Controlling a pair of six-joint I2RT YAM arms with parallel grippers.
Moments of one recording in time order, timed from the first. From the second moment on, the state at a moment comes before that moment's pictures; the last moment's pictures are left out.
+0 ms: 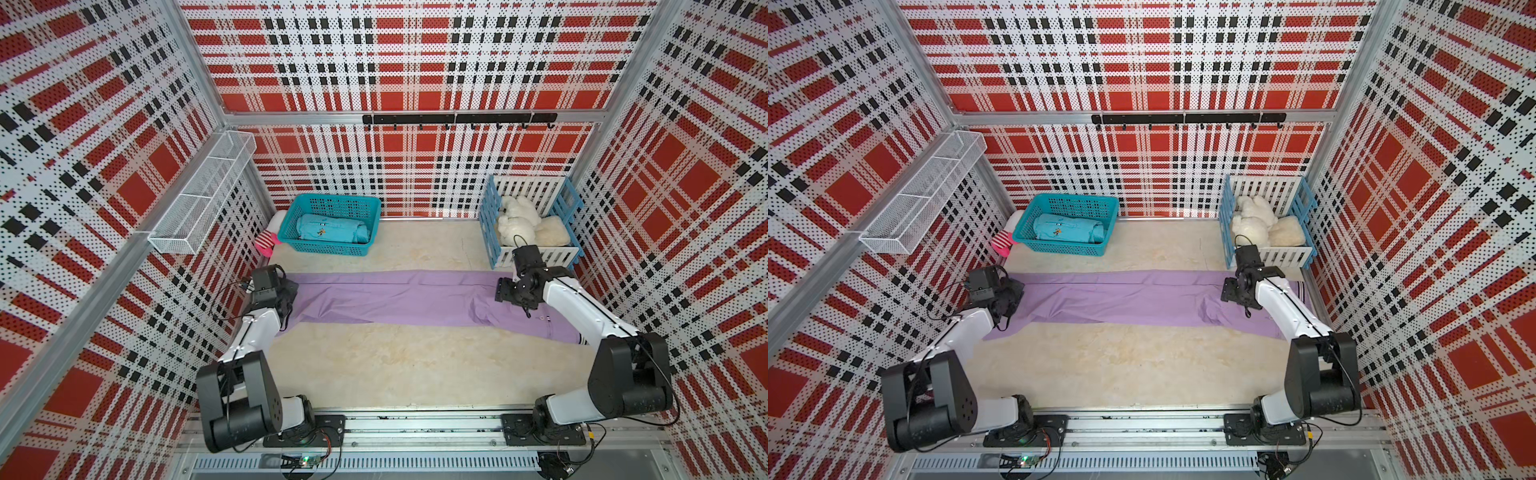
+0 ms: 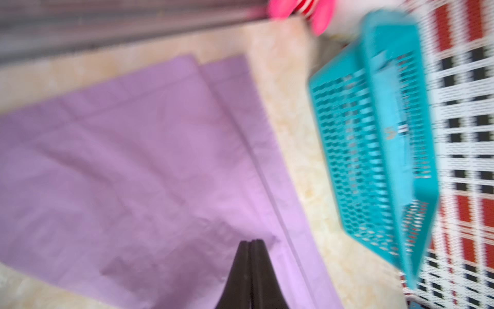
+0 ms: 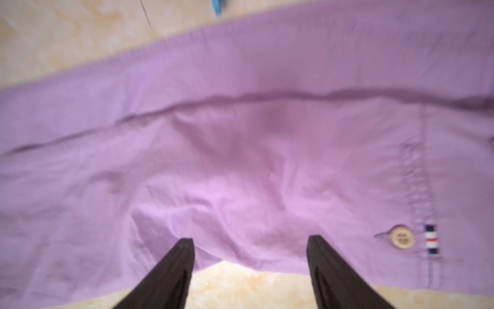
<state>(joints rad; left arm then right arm) 0.31 1.33 0.79 -0.17 0.03 -0.92 0.08 1.47 1.13 -0.77 0.06 0.34</state>
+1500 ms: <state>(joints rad) 0.20 1.59 0.93 -0.24 0.15 -0.75 -0.03 1.97 1.43 -0.90 0.00 -0.71</state>
